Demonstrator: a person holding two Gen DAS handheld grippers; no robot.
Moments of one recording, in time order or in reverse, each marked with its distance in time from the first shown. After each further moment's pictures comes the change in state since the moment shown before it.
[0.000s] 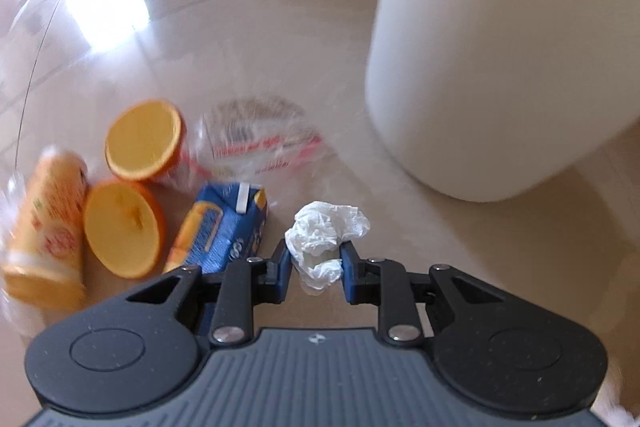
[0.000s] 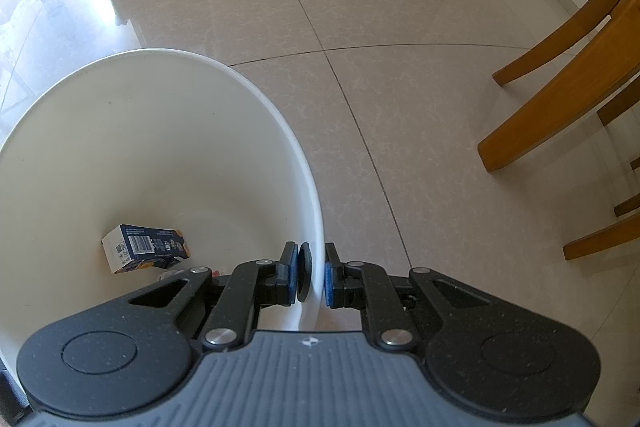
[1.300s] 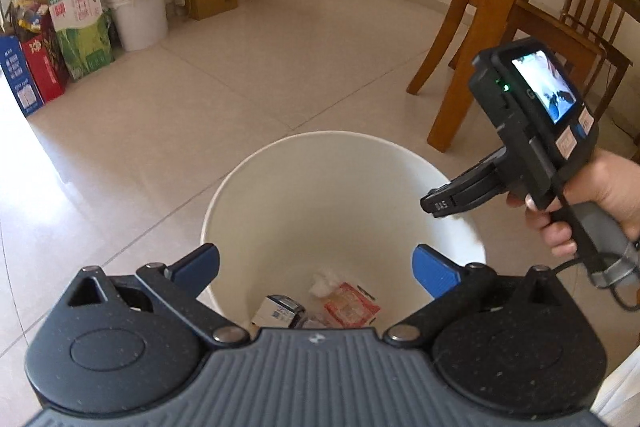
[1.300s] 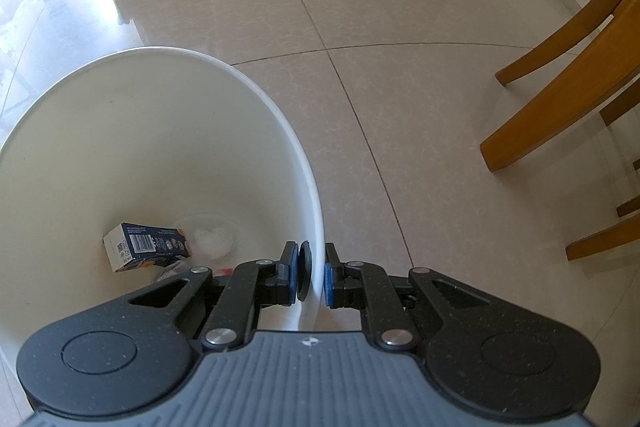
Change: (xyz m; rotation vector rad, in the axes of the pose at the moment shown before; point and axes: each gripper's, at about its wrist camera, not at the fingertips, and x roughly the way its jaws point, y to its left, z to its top) left arm -0.148 -0.092 0.173 0.272 -0.262 -0.180; right arm 0.001 0.001 0.000 -0.001 0.001 0.008
